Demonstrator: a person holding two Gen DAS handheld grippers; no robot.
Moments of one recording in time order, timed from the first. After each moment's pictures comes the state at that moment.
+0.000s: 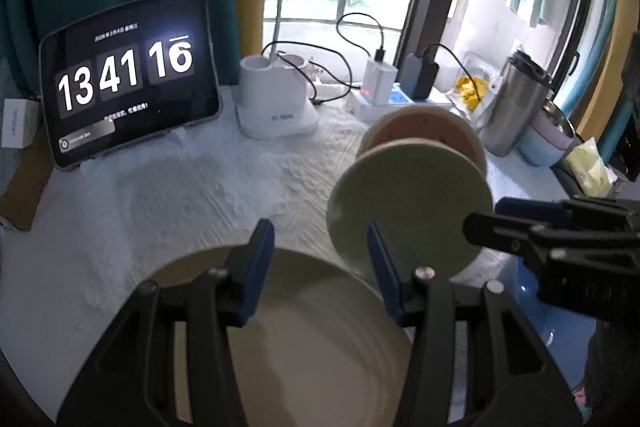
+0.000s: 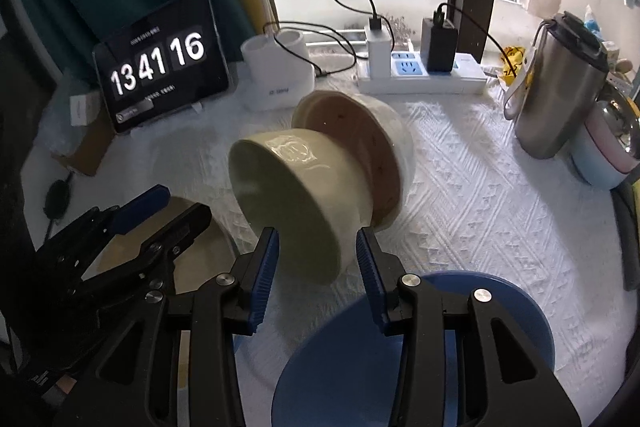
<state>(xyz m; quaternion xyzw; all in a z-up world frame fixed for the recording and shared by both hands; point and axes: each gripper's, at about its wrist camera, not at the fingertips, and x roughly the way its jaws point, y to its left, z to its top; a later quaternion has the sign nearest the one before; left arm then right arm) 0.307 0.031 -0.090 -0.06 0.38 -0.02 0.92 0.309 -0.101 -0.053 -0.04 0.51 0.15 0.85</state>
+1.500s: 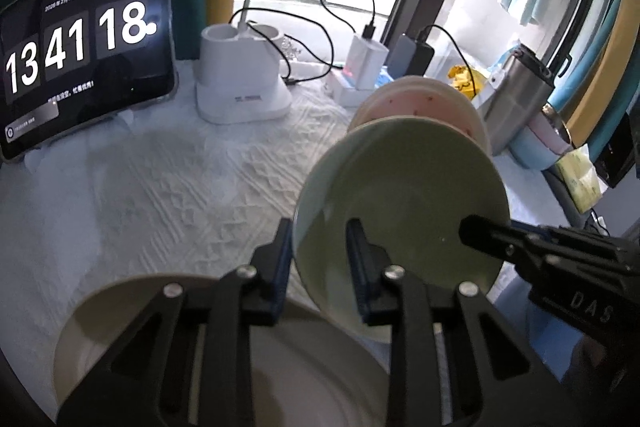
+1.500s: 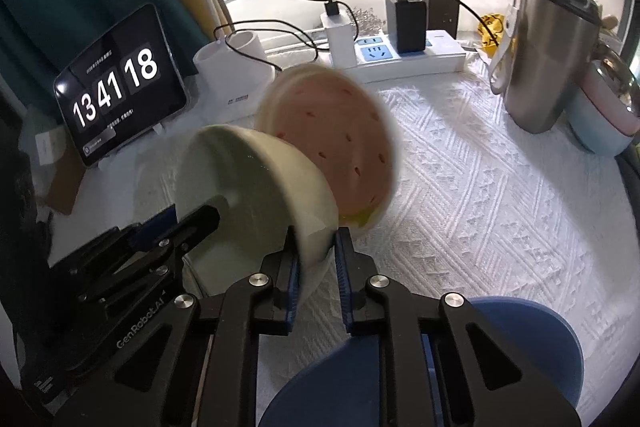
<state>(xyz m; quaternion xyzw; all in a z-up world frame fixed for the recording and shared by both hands) 0.347 0.023 -0.115 -0.09 0.41 -0.07 0.90 0.331 -0.113 -0.075 0.01 0.51 0.10 0.85</state>
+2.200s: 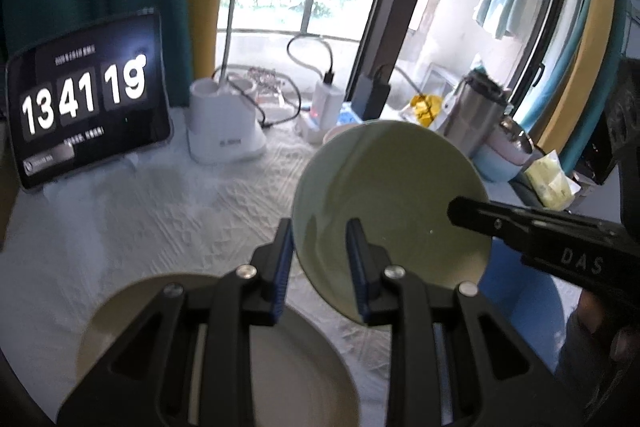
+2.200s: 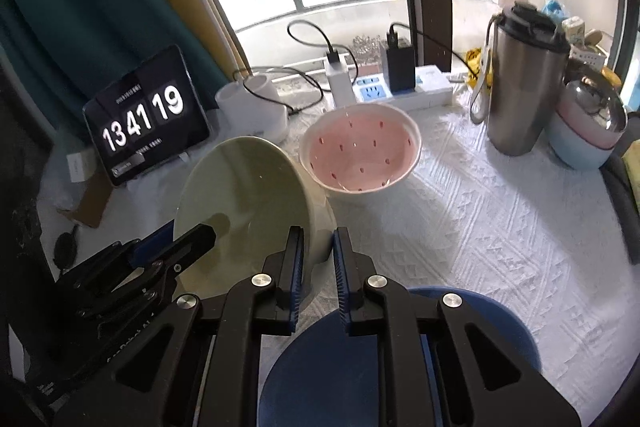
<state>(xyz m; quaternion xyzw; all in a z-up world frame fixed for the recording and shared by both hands) 0.309 0.009 -0.063 -0.08 0.35 -0.09 0.93 0.311 -0.136 -0.029 0.03 0.47 0.12 0.88</state>
